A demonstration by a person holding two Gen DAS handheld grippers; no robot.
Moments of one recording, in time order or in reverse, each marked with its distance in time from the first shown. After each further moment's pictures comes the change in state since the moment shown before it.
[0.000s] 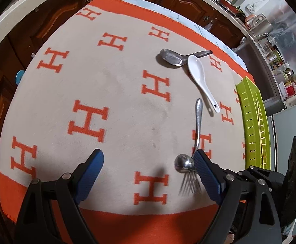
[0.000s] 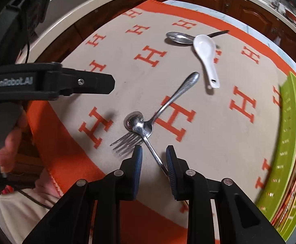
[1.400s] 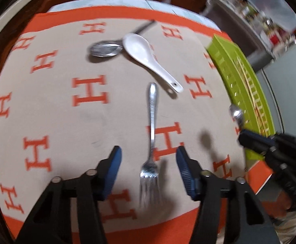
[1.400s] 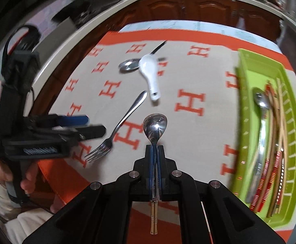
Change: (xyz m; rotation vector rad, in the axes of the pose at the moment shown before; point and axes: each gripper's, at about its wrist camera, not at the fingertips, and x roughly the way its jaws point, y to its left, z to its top) left arm 0.042 -0.088 0.008 0.340 0.121 0.001; right arm -0.066 -0.091 -0.029 0.336 -0.179 0.029
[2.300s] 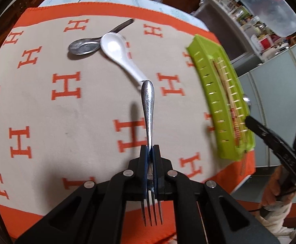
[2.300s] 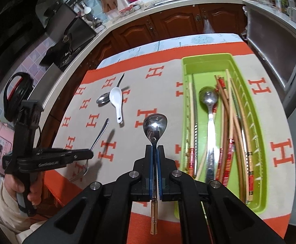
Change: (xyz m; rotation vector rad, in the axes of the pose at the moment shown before) left arm -0.023 -0.026 -0.003 -0.058 0.022 -0.129; right arm -0.067 -0.085 -0.021 0.213 -0.154 0.019
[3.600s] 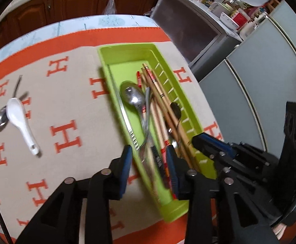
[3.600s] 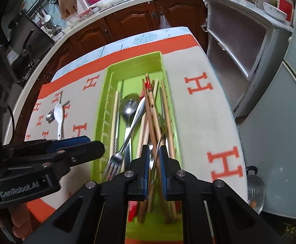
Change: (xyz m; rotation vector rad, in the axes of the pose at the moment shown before) left arm 0.060 -0.175 0.052 0.219 -0.030 0.035; right arm 0.007 -0.105 0.022 0.111 0.028 -0.219
